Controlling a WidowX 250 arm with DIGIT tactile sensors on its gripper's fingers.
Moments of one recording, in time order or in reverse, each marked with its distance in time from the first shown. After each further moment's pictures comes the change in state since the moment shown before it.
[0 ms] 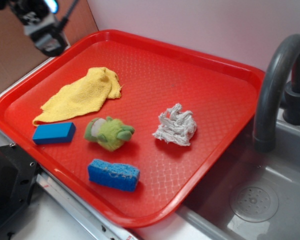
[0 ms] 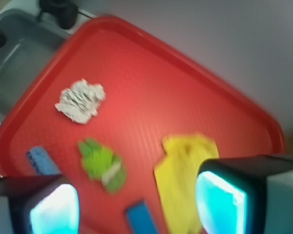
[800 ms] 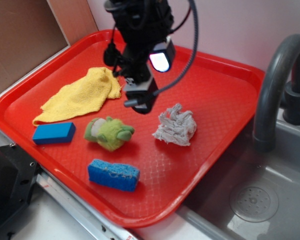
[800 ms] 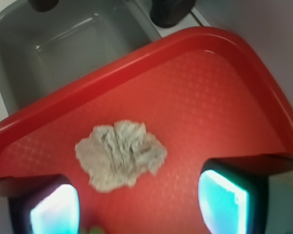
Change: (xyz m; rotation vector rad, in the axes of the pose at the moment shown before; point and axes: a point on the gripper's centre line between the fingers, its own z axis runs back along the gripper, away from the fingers) arm 0.056 -0.026 -0.097 -0.227 -0.015 -0.388
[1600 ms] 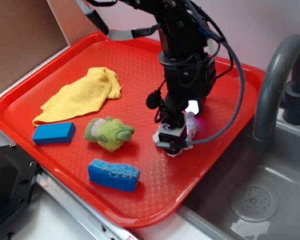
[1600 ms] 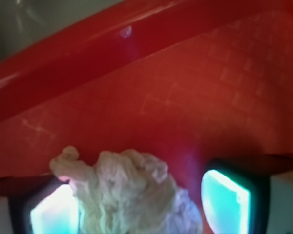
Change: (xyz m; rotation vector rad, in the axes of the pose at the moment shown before) arm 0.016 -0.005 -0.066 -0.066 0.141 -0.105
